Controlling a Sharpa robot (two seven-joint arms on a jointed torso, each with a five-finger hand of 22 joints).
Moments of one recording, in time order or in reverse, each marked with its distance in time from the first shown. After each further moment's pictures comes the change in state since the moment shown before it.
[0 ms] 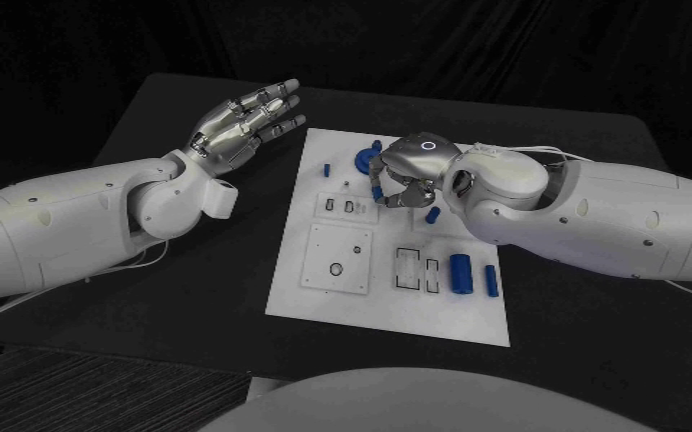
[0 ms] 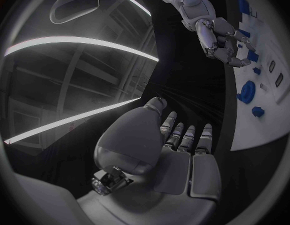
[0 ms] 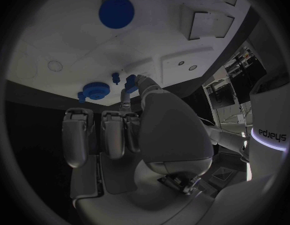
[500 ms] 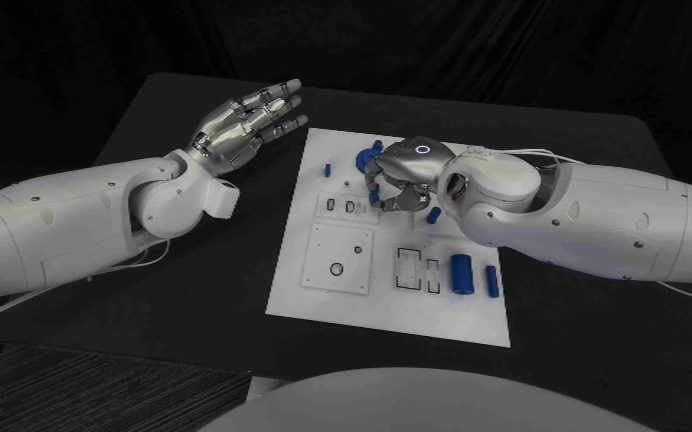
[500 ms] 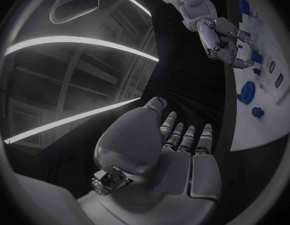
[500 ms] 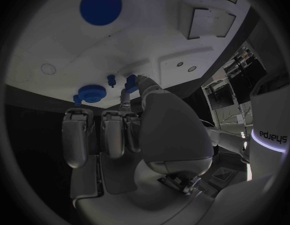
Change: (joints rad) left arm 0.000 0.002 0.000 -0.001 0.000 0.002 -0.003; left_hand 0.000 0.000 0.000 0.000 0.000 0.000 0.000 0.000 0.000 0.000 0.000 0.000 0.000 0.000 0.000 0.000 0.000 0.000 0.000 0.000 0.000 0.000; right arm -0.009 0.024 0.000 -0.013 -0.002 0.012 0.000; right_hand -0.009 -0.001 0.003 -0.003 0.000 0.000 0.000 -0.008 0.000 0.000 0.000 0.000 0.000 -0.004 0.004 -0.004 0.000 0.000 0.004 0.004 0.000 0.001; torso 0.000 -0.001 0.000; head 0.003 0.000
